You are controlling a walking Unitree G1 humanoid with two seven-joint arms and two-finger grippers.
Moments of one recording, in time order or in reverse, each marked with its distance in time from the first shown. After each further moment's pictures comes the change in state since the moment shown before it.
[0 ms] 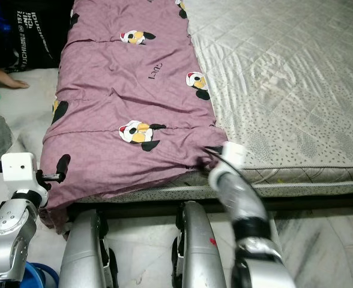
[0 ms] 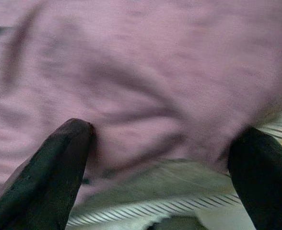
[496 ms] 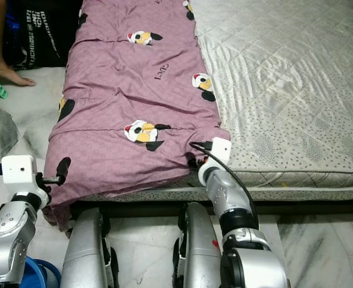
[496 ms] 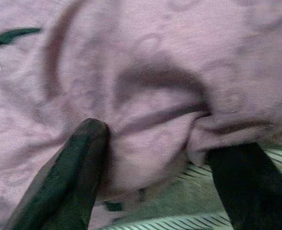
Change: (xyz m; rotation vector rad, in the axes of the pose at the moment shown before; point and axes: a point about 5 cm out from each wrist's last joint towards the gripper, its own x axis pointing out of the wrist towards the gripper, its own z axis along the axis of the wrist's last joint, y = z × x) left arm -0.003 0.002 -0.004 -0.004 0.023 0.001; right arm 0.007 0.004 -0.005 -0.001 -0.025 -0.030
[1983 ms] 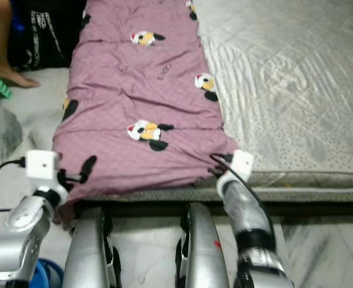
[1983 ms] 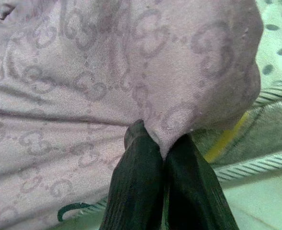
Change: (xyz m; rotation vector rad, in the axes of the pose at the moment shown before) left arm 0.002 -0.039 0.009 -0.026 -0.024 -0.259; right arm -0.027 -0.045 -0.008 0.034 -0.019 -0.119
